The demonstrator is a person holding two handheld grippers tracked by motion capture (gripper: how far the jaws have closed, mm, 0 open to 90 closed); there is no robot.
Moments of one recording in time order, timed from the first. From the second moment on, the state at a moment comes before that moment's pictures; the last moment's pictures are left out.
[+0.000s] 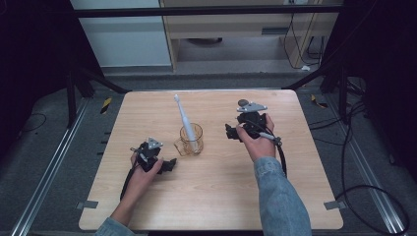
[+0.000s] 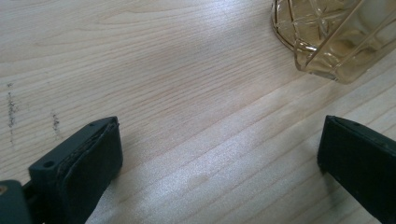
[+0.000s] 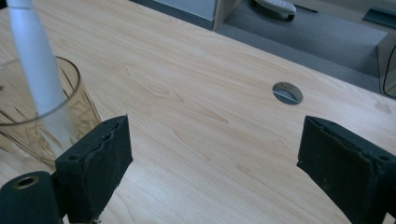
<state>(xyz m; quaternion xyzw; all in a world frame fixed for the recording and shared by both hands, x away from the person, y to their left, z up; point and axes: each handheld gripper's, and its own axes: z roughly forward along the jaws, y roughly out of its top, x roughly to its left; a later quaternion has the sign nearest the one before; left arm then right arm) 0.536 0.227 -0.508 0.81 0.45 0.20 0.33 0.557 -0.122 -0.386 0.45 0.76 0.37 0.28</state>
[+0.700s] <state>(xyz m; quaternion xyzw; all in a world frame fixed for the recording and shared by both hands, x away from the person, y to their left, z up) 0.536 0.227 -0.508 0.81 0.45 0.20 0.33 0.562 -0.195 -0.420 0.54 0.74 0.30 0.28</state>
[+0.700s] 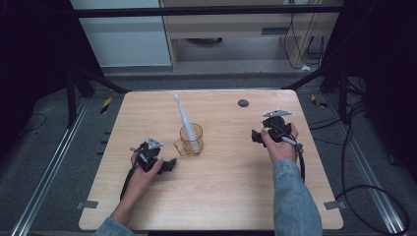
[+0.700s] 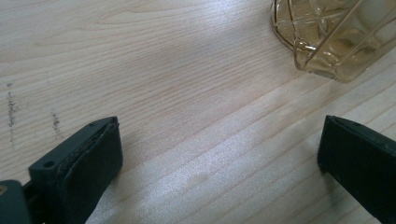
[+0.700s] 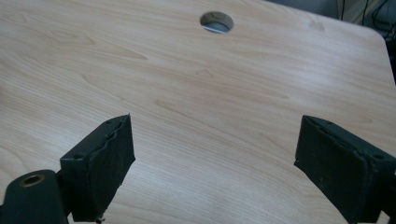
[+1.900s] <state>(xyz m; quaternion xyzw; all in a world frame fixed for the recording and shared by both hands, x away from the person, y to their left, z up) 0.535 0.229 -0.508 0.81 0.44 0.19 0.33 0.595 -0.214 -0.493 0.64 0.67 0.27 0.25</state>
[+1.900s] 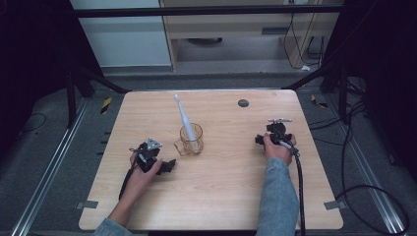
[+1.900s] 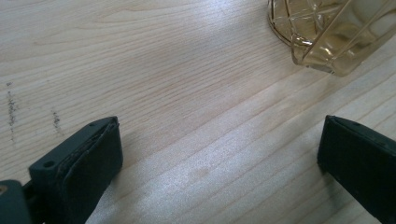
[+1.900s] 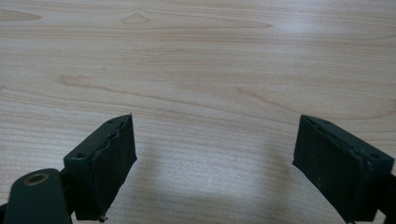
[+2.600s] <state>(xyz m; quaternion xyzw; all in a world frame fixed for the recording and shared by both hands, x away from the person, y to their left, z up) 0.535 0.230 -0.508 0.81 0.44 0.19 0.33 0.591 -0.207 -0.511 0.64 0.66 0.28 0.27</state>
